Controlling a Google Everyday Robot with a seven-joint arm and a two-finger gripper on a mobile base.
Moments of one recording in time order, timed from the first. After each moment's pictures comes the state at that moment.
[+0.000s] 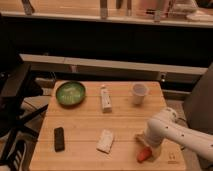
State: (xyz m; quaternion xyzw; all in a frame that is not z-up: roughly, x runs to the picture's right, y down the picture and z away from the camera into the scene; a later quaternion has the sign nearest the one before) arm 0.230 0.308 0.768 -0.33 -0.13 -0.27 0.90
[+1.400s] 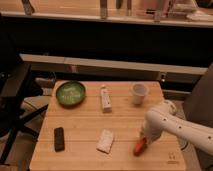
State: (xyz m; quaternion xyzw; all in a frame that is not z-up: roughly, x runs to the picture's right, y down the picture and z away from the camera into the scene) arm 0.229 0.268 0.765 -0.32 -0.13 -0.30 0.89
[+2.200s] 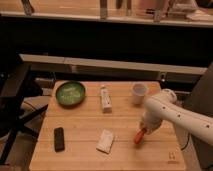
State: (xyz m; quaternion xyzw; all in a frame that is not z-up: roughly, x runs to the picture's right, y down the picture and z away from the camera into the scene) arm 0.229 0.220 0.766 -0.31 -0.13 -0.32 0.89
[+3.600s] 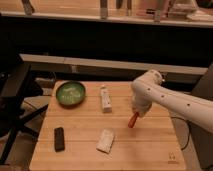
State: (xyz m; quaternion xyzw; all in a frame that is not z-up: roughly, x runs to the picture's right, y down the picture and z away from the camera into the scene) arm 0.194 0.135 0.779 -0.29 -0.10 -0.38 0.87
